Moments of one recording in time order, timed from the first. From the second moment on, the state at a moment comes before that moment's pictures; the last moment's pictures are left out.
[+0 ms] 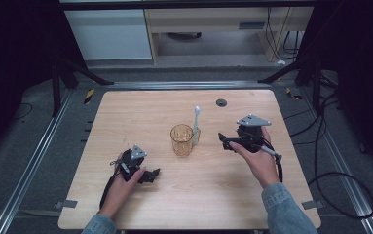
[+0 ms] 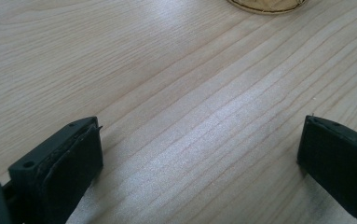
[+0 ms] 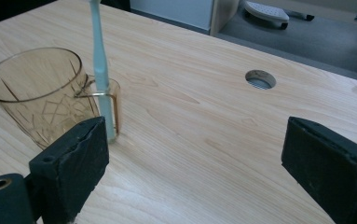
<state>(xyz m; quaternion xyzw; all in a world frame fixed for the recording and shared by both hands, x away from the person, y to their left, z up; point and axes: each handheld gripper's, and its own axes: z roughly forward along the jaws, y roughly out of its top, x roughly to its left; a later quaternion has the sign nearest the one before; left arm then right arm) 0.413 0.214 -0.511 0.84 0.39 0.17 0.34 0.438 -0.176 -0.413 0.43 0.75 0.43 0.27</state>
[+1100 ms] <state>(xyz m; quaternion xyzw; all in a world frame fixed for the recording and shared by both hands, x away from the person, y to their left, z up) 0.413 0.214 -0.511 0.84 0.39 0.17 0.34 0.412 -0.222 -0.449 0.46 0.76 0.38 0.24</state>
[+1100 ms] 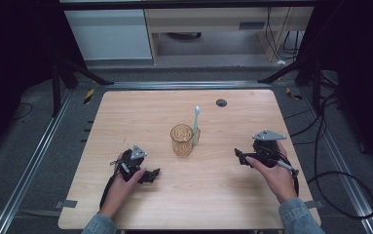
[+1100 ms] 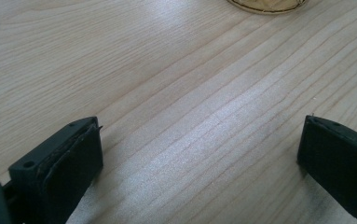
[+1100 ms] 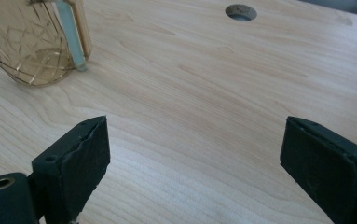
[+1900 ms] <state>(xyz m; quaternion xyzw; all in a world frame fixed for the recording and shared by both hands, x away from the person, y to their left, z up) 0.413 0.214 -0.511 0.84 0.39 0.17 0.34 0.412 -0.233 -0.494 0.50 0.77 0.34 0.20</state>
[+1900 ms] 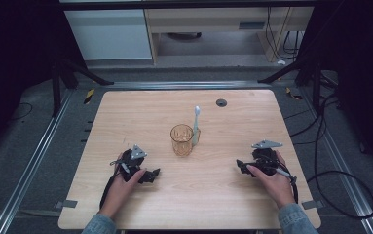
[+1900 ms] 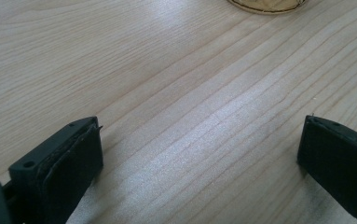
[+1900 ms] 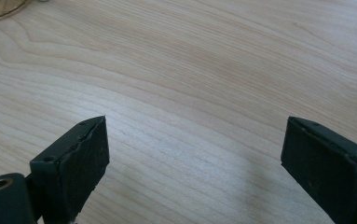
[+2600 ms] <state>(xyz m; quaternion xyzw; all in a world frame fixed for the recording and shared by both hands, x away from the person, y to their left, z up) 0.413 0.214 -0.511 0.84 0.39 0.17 0.34 0.413 -0.238 -0.511 0.51 0.76 0.34 0.21</state>
